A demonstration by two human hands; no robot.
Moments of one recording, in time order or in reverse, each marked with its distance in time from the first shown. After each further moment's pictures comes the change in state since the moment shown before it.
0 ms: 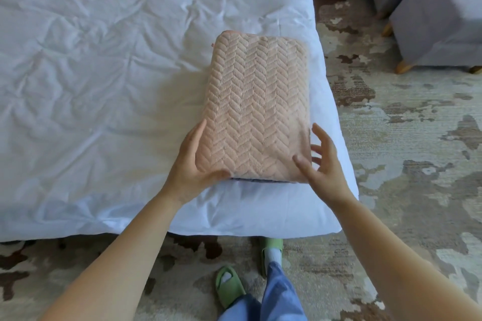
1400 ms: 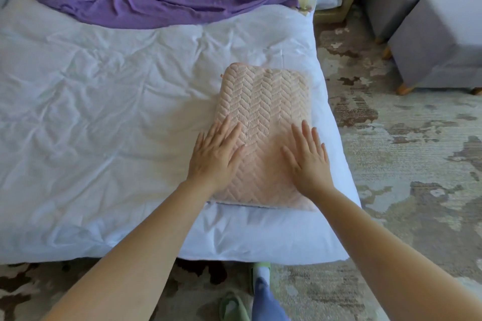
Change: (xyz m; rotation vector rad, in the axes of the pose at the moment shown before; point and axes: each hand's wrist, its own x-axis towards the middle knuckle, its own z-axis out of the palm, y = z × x) left_hand 0.065 0.046 0.005 0.785 0.007 0.132; right_hand 0.055 -0.041 0.027 -0.675 -0.002 -0.060
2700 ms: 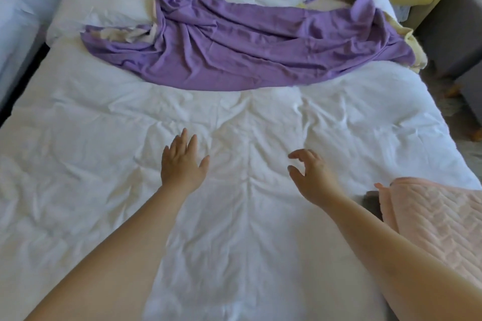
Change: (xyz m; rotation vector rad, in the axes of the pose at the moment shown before) left_hand 0.226 -0.456 -0.096 0.133 -0.051 -0.333; right_hand 0.303 -0.289 0.158 0.111 -0.066 -0.008
